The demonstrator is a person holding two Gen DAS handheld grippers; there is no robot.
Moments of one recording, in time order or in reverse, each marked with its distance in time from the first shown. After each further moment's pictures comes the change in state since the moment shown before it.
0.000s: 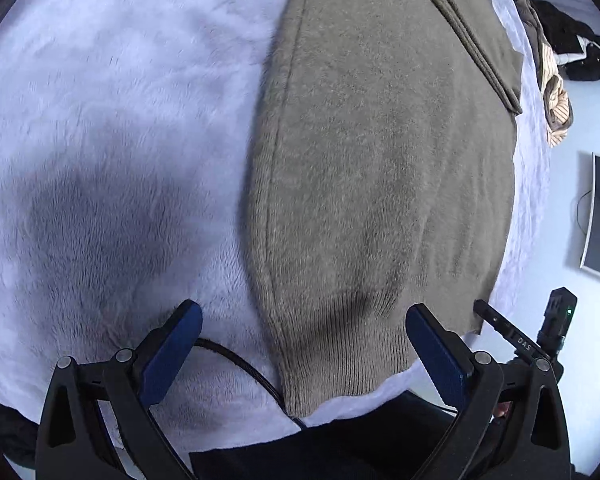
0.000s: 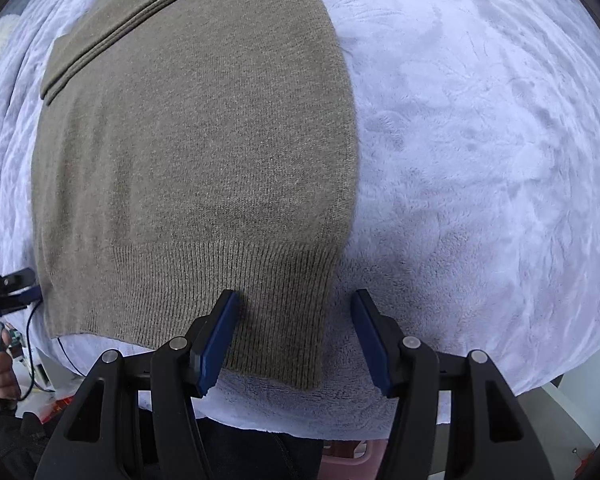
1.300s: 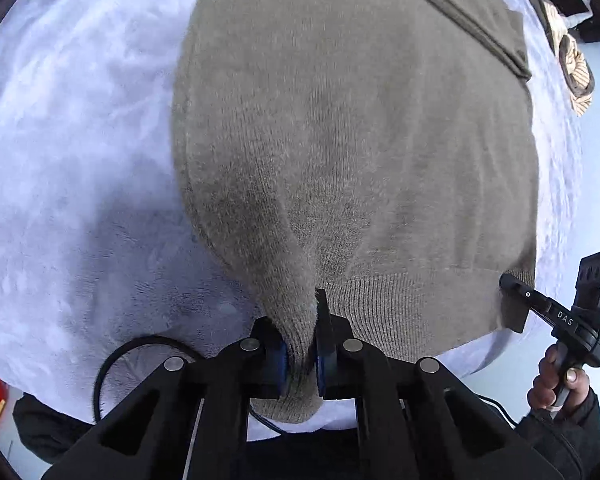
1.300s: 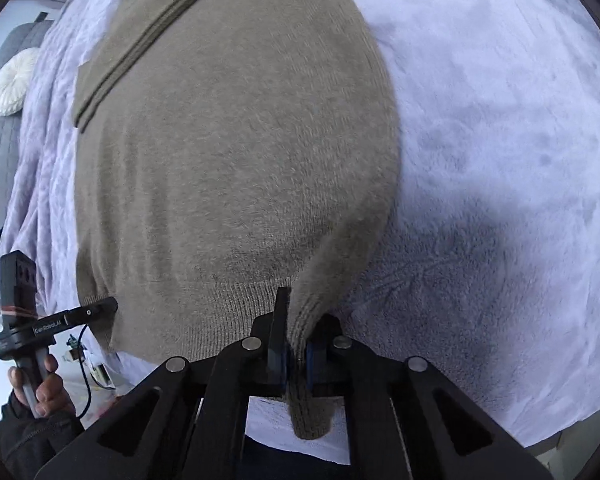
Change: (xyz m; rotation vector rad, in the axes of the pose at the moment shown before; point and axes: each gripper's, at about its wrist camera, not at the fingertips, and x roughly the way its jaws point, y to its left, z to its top) left arm -0.018 -0.056 -0.016 0.094 -0.049 0.209; right arm 0.015 -0.023 0.034 0.037 0.017 0.284
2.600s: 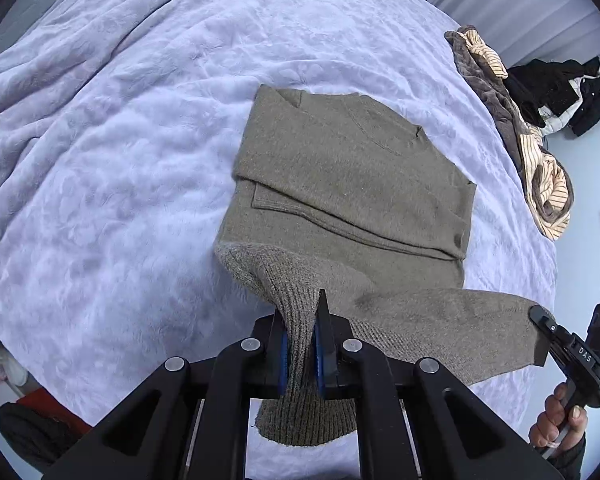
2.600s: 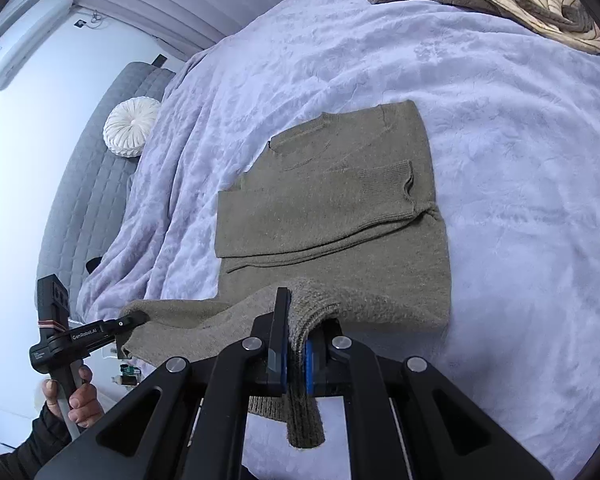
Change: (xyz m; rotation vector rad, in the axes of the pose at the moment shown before) left arm -0.181 -0.054 0.073 -0.124 -0.438 0.052; right arm -0.149 0.085 0.129 -0.218 -0.314 0.244
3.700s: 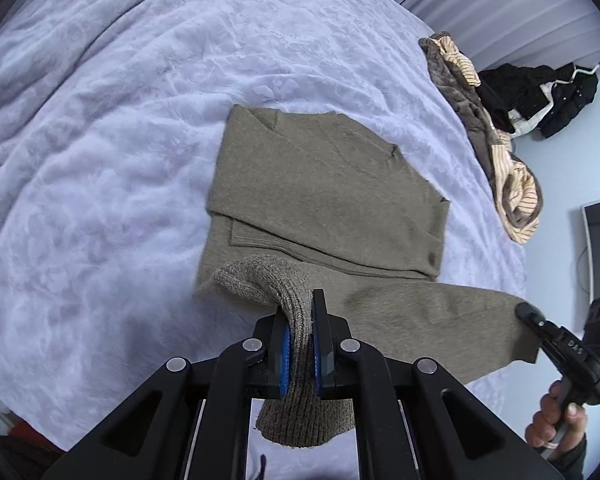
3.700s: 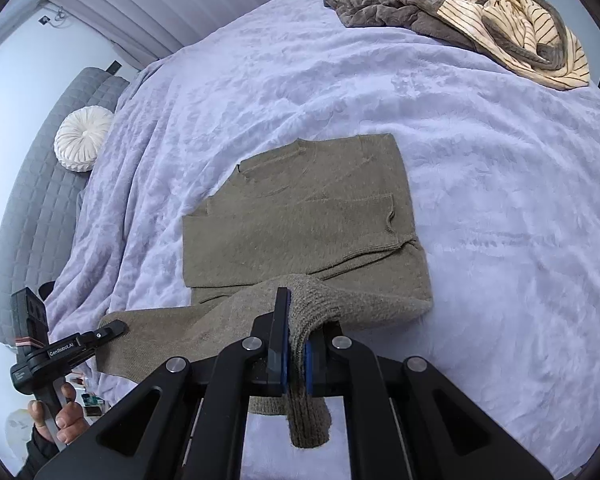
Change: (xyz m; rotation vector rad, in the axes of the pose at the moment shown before) left arm 0.004 0.016 0.045 0.039 0.000 -0.130; right arm 0.001 0.060 0.022 0.015 -0.046 -0.233
